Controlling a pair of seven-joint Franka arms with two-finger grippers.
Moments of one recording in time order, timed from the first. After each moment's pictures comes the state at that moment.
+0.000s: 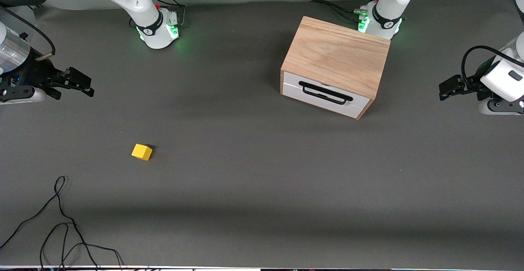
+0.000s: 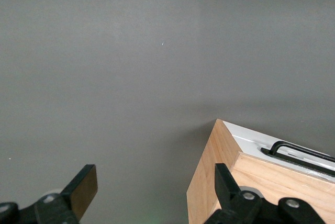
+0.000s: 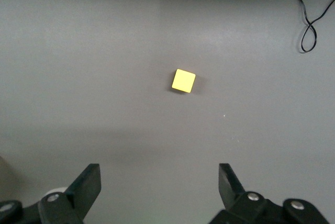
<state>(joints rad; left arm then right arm) -0.10 0.01 0.05 -1.65 0.02 1.60 -0.01 0.09 -0.10 -0.05 -1.75 0.02 1.67 0.02</state>
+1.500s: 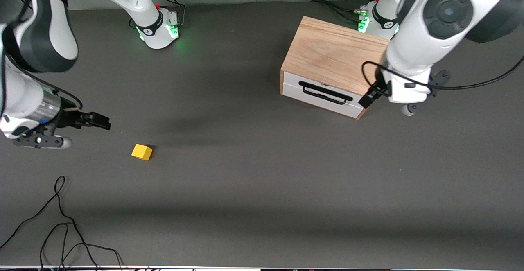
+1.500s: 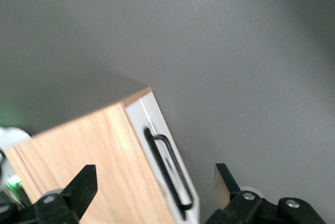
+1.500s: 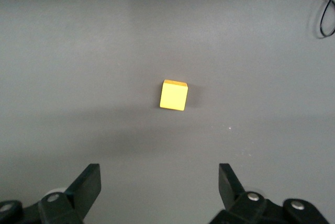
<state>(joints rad) -0.22 0.12 -0.23 -1.59 0.03 1.57 -1.33 0.09 0.14 -0.07 -1.78 0.02 1.85 0.14</state>
